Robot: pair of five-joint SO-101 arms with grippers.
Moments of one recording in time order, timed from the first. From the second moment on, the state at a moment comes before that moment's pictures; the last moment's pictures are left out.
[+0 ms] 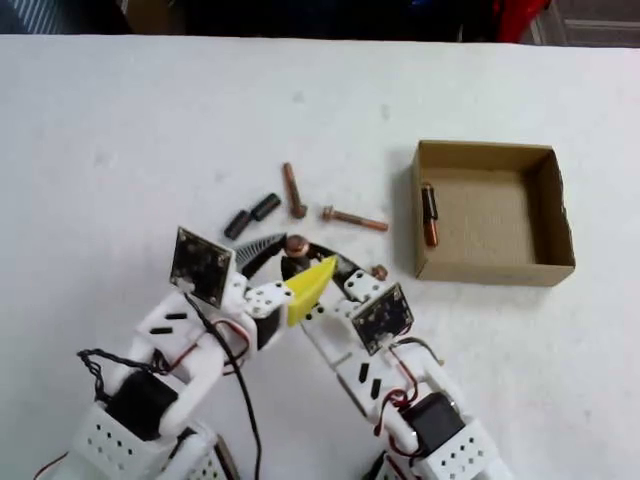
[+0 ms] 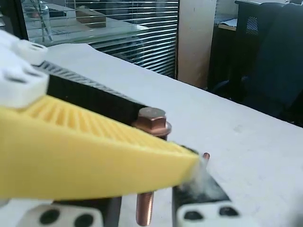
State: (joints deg) left arm 26.9 -84.6 74.1 39.5 10.4; right arm -38.7 -102.2 96.4 20.6 6.1
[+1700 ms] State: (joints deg) left arm 3.5 -104.0 53.9 81.5 4.7; right arm -38.7 -102.2 96.4 26.5 6.1
